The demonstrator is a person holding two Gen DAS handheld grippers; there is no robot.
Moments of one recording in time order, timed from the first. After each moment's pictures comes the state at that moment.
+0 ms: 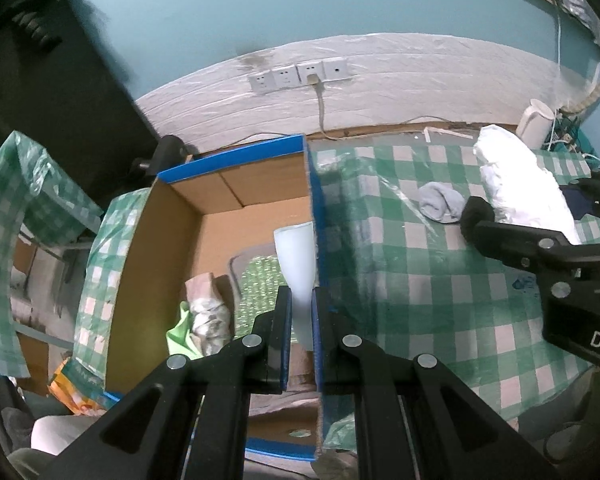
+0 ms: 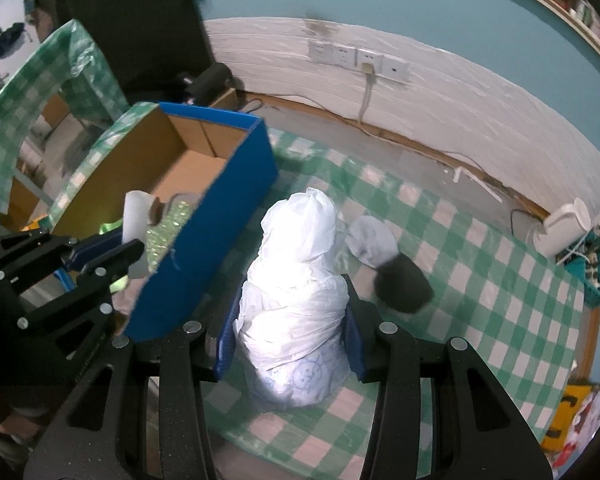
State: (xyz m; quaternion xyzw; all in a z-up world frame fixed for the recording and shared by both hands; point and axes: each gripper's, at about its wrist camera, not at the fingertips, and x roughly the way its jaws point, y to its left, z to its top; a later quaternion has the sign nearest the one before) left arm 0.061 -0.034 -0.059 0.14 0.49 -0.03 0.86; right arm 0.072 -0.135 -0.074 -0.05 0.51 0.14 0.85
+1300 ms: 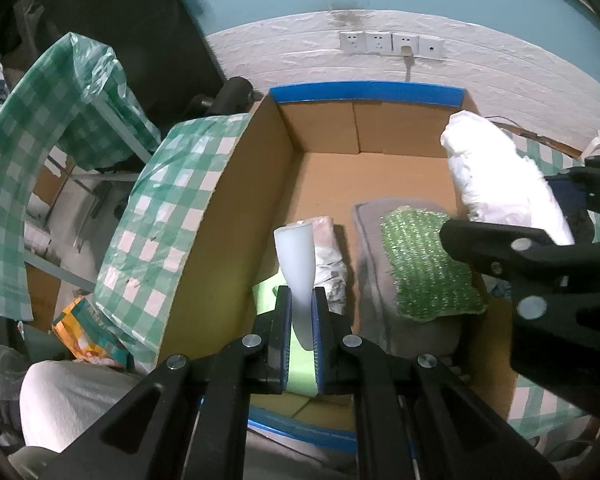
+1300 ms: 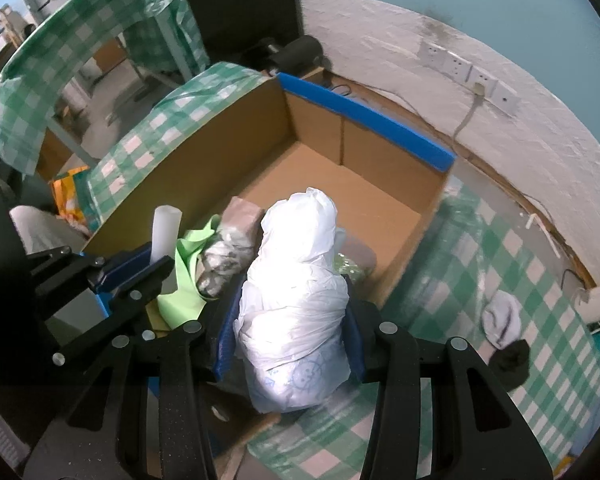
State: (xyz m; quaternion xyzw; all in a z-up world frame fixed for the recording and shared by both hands) left arm 0.073 0.092 -0.096 0.08 0.53 0.08 0.84; right arm 0.113 0.020 -0.110 -0.11 0.53 0.25 0.80
